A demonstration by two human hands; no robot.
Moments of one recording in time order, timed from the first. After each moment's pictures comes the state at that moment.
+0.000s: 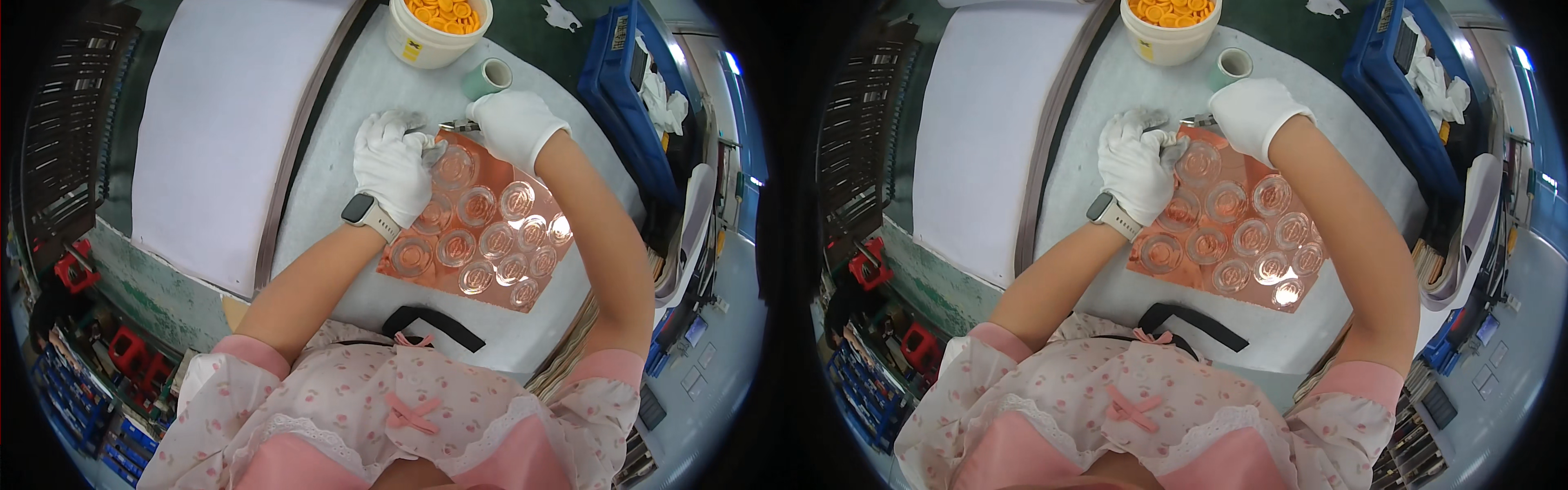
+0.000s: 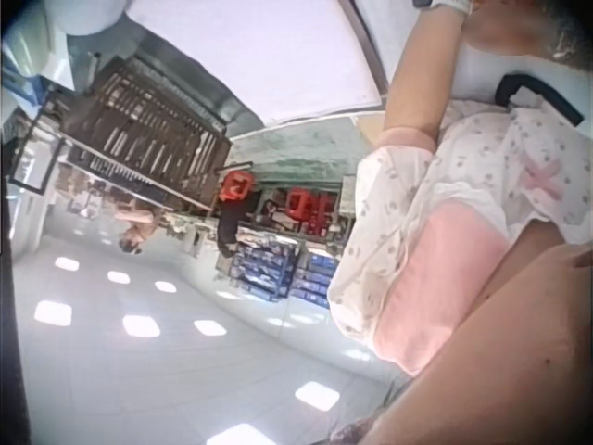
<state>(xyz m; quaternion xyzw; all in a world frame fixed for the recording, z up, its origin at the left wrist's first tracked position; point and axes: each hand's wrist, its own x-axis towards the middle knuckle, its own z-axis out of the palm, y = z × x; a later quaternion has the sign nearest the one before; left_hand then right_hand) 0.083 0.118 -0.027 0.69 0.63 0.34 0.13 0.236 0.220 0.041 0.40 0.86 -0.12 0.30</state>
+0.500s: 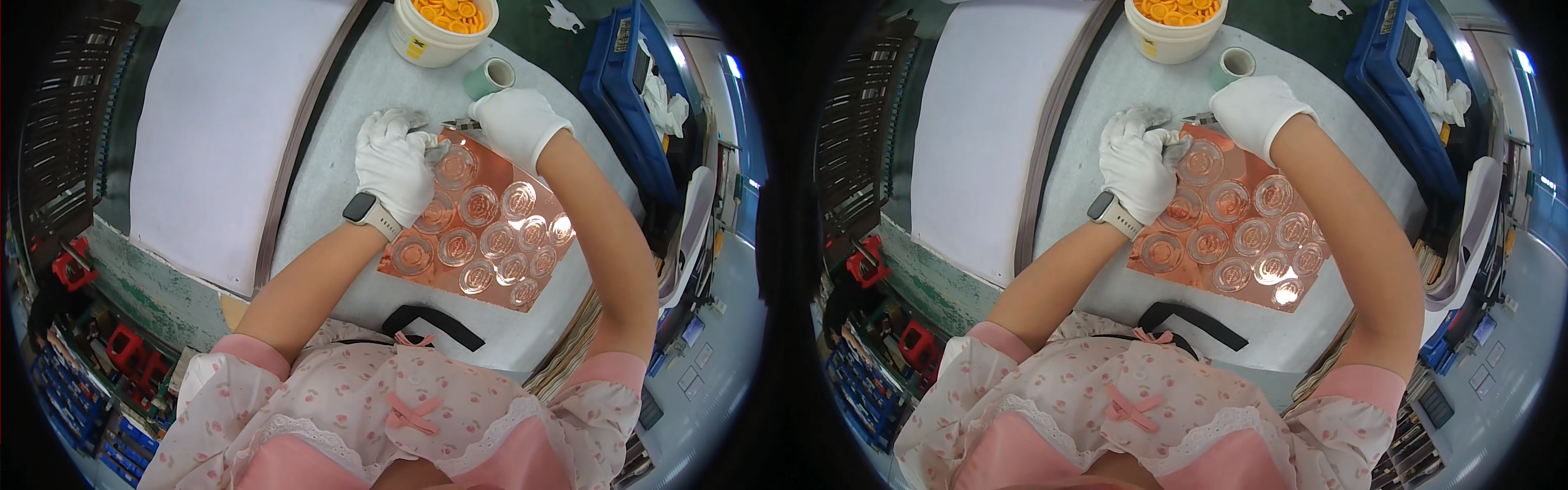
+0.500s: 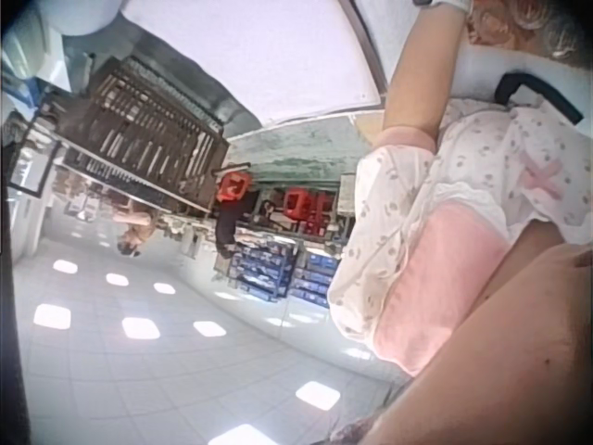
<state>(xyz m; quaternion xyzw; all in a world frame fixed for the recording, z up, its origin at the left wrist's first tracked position) 0.083 0.118 -0.030 0.69 0.62 0.34 0.12 0.235 0.222 0.039 0.38 0.86 -0.09 0.32</state>
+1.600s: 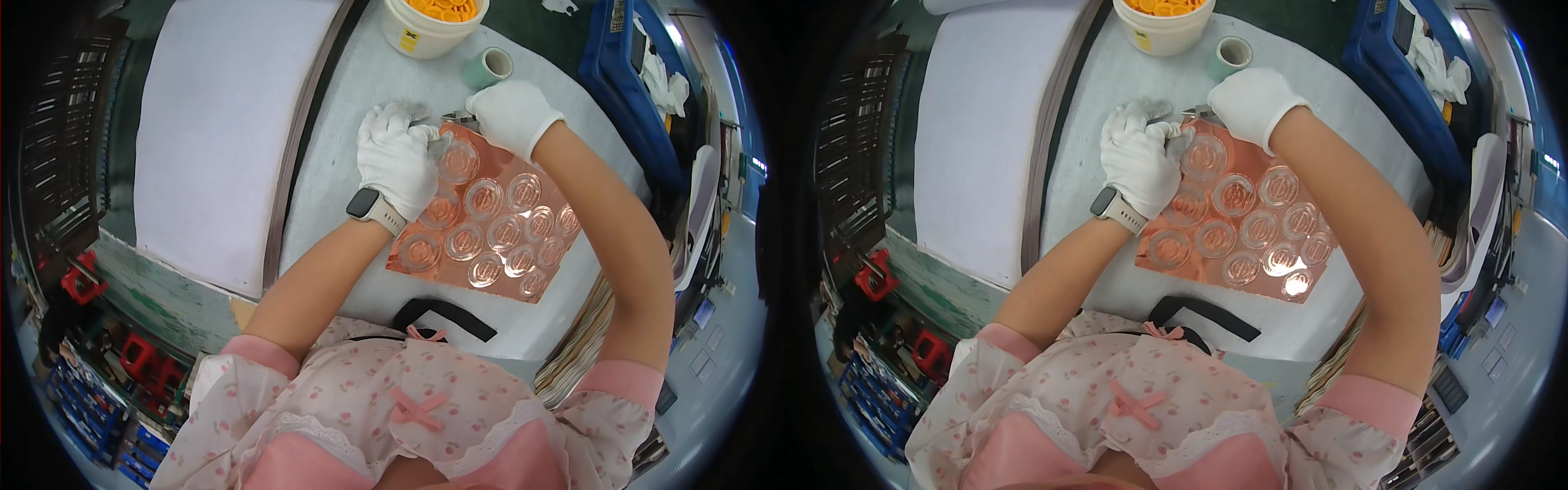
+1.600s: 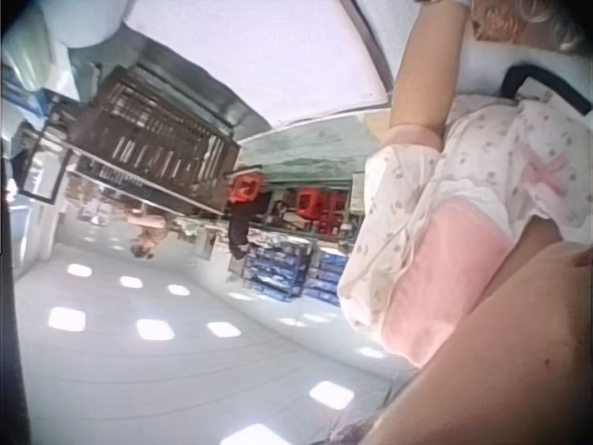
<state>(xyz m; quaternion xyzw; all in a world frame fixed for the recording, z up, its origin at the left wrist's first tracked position) 0.082 0.117 -0.029 0.71 0.61 0.32 0.14 0.242 0.216 0.021 0.37 0.89 -0.09 0.26</state>
